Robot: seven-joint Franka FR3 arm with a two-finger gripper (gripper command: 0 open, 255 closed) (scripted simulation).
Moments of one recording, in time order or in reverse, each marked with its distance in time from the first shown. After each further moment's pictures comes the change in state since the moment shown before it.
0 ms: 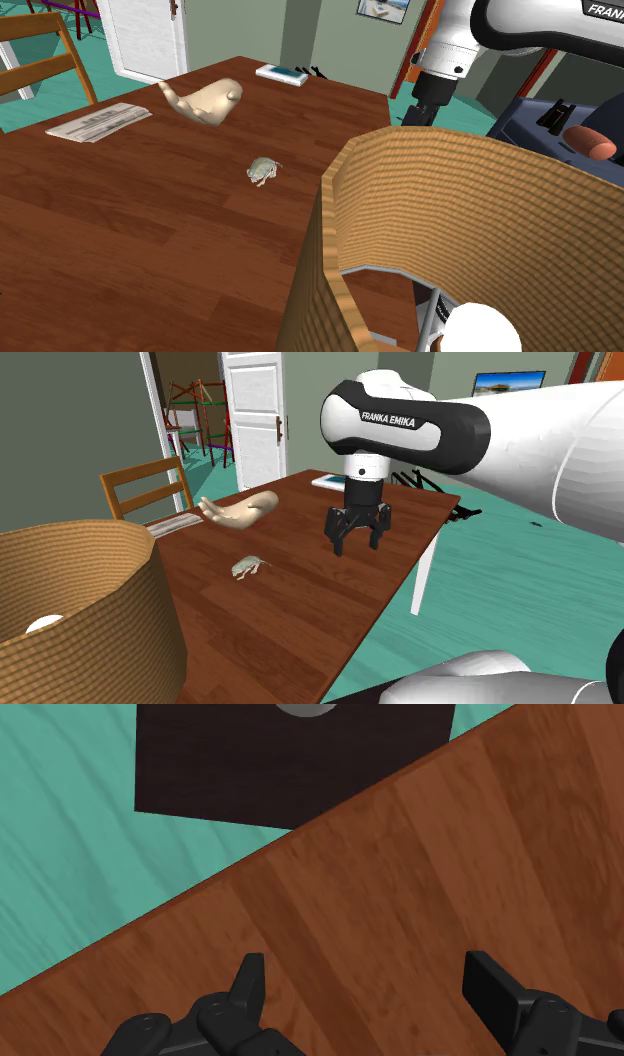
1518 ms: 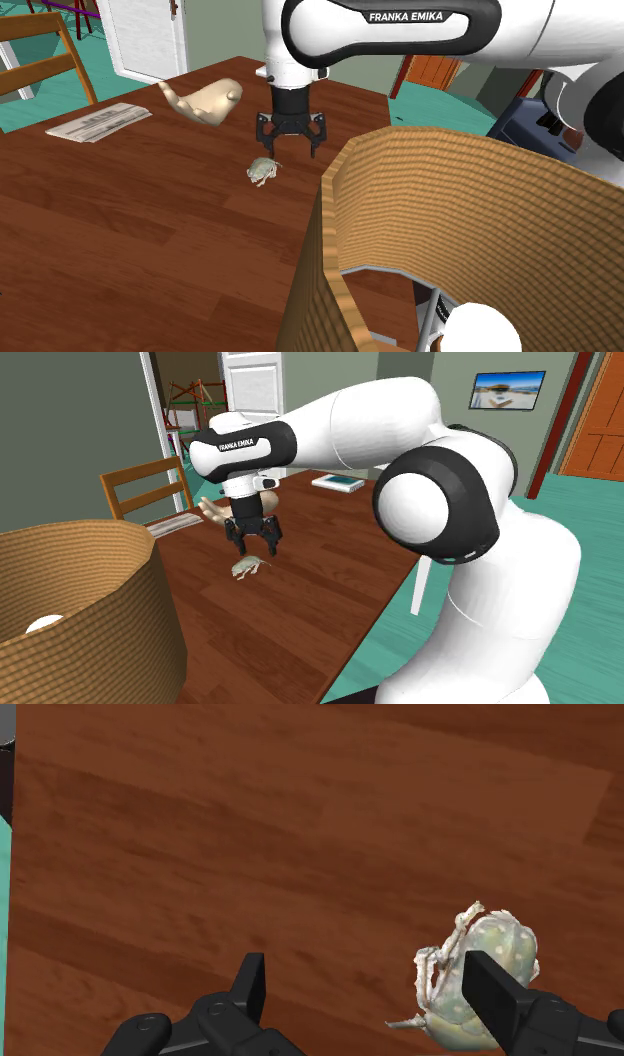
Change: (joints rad) arm -0.144 0.771 0.583 0.529 -0.114 0.120 1.256
